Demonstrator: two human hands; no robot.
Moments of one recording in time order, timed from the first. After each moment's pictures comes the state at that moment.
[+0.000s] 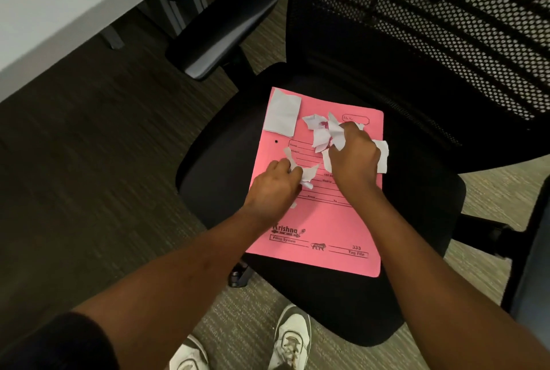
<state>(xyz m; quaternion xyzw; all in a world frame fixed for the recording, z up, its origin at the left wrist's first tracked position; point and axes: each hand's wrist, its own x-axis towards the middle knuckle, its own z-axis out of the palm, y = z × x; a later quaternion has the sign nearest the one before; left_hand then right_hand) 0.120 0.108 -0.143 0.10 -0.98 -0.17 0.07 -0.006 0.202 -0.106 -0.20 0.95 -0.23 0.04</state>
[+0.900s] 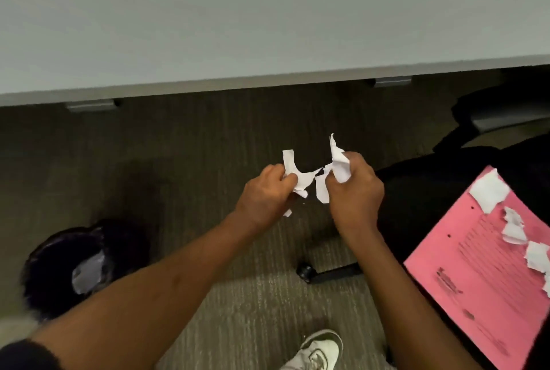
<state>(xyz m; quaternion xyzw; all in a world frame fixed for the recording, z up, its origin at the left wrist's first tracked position) 0.476 -0.026 -0.071 0.39 -0.89 -0.12 0.19 0.330 0.020 -0.028 -0.41 0.83 -0.34 0.17</state>
